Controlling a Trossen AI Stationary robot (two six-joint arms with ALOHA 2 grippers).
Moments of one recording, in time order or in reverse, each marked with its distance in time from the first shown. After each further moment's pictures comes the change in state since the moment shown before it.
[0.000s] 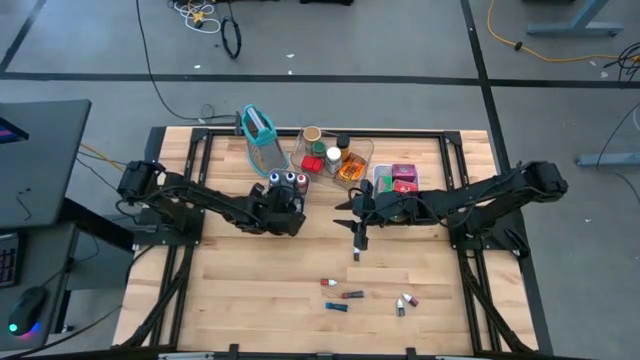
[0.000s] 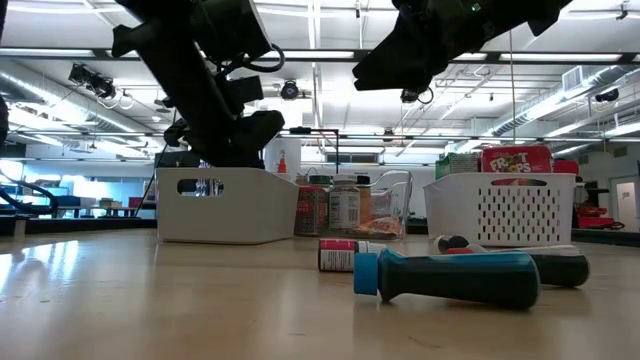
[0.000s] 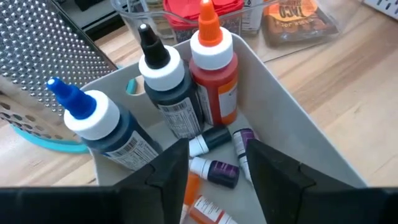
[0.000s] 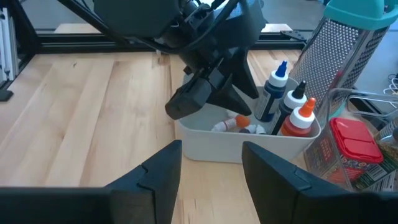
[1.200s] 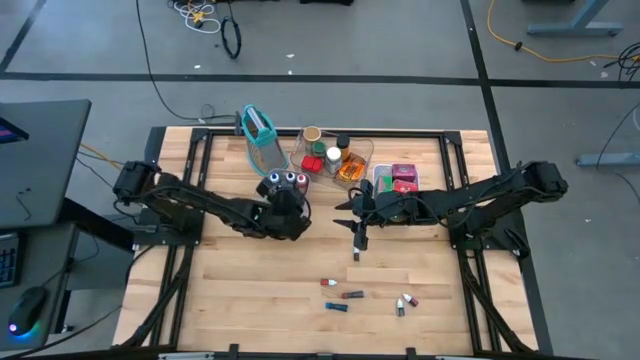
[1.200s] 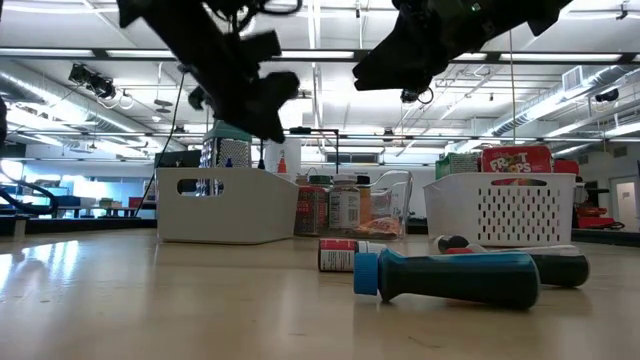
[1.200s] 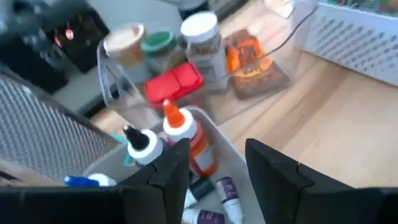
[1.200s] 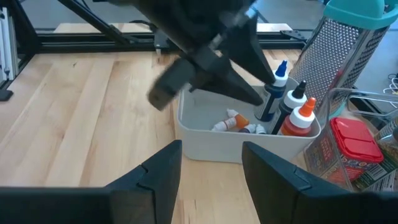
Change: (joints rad) left arm -0.054 -0.025 0.081 0.065 -0.114 0.262; right arm 0.000 0.000 0.000 0.000 0.000 0.001
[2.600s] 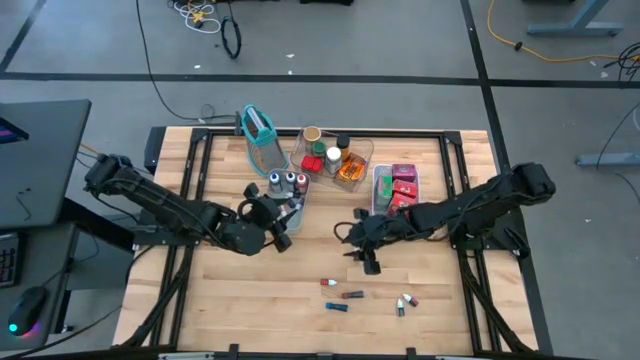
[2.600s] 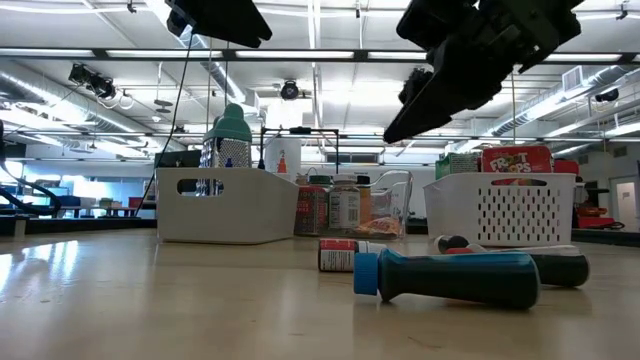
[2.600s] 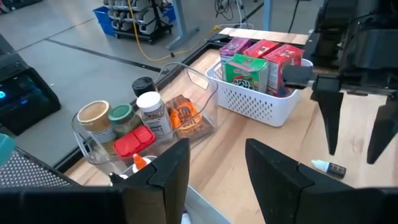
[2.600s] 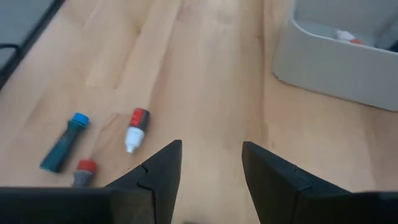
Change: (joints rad) left arm -0.219 -0.286 0.011 0.019 -0.027 0.176; right arm 0.087 0.105 0.001 -0.177 -0.212 -0.015
